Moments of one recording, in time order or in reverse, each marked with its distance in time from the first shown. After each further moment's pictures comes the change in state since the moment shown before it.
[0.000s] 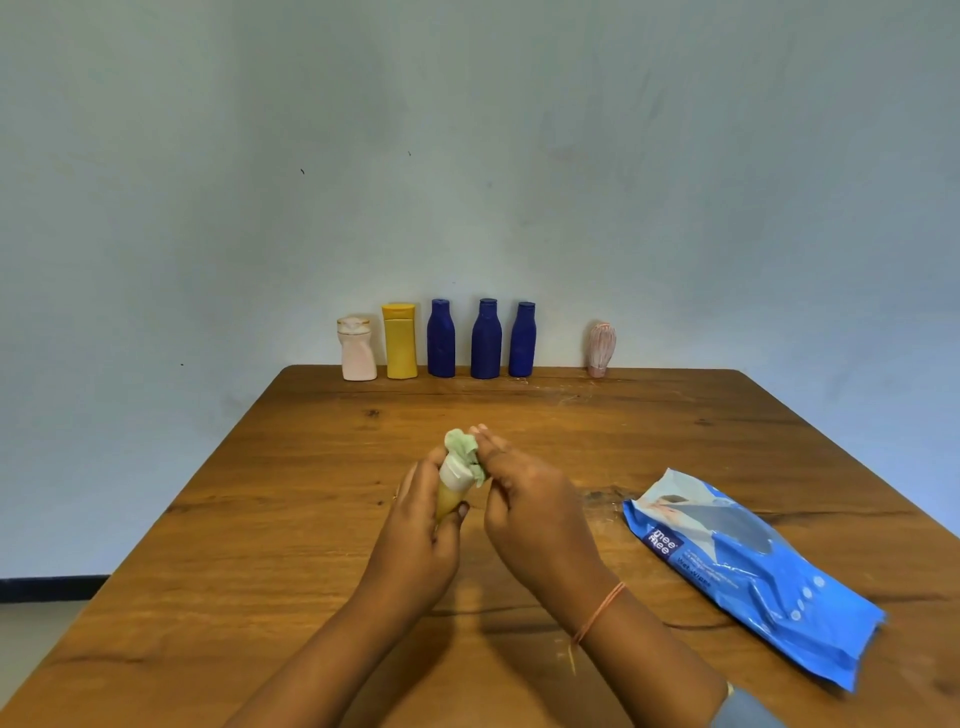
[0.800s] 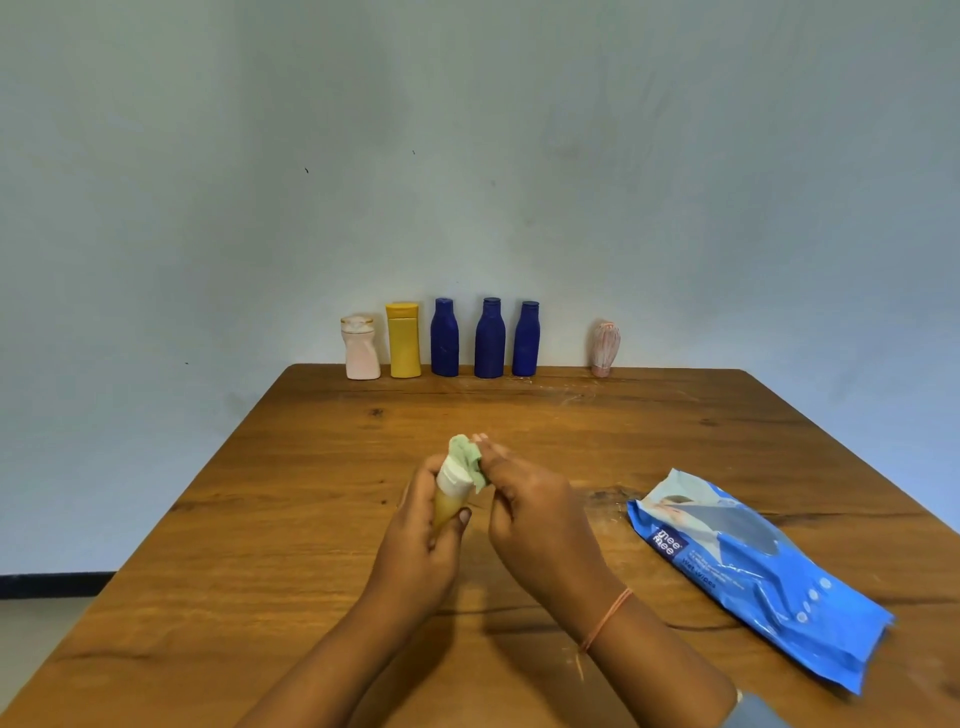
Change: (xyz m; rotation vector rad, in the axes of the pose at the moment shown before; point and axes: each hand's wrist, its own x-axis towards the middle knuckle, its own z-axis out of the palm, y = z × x) left_hand -0.006 -0.001 0.001 -0.107 0.018 -0.039; right_hand -0.003 0.002 0.003 -0.026 -0.035 -0.019
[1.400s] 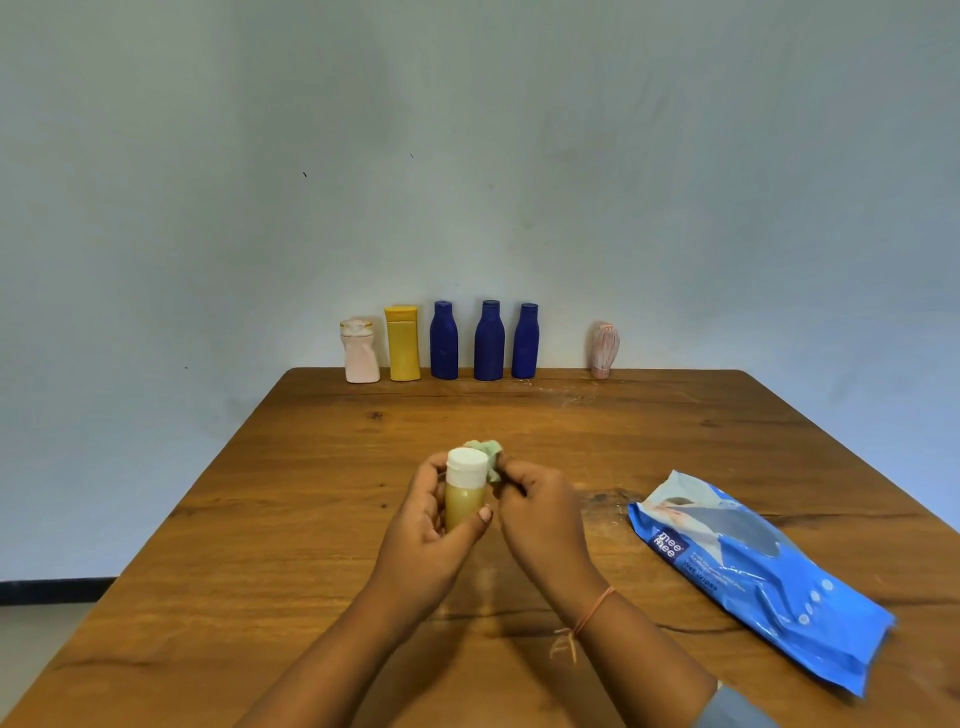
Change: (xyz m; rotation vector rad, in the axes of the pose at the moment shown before) left_hand 0.003 0.022 -0.004 -0.355 -0.080 -0.183; right_hand 0.010 0.012 0.016 0.362 0.114 0.401
